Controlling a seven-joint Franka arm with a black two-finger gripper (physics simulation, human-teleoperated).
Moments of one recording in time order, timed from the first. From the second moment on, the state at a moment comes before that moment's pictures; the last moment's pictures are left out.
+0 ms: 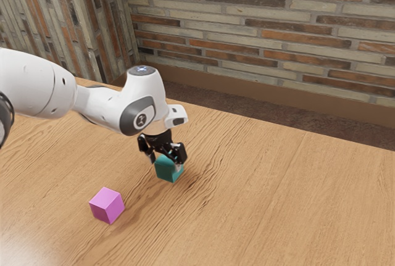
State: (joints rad) arm -0.08 0.35 -0.01 -1.99 0.00 2.38 -0.11
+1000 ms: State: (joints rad) arm -0.07 0.20 0.01 -2.13 0.01 2.42 -0.05
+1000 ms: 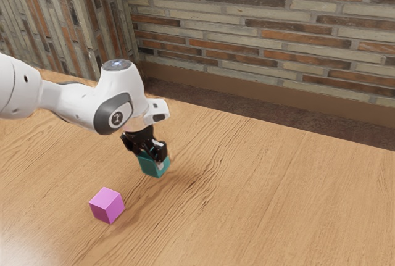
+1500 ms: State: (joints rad) arm 0.07 -0.23 0.01 -2.57 0.05 2.41 -0.19
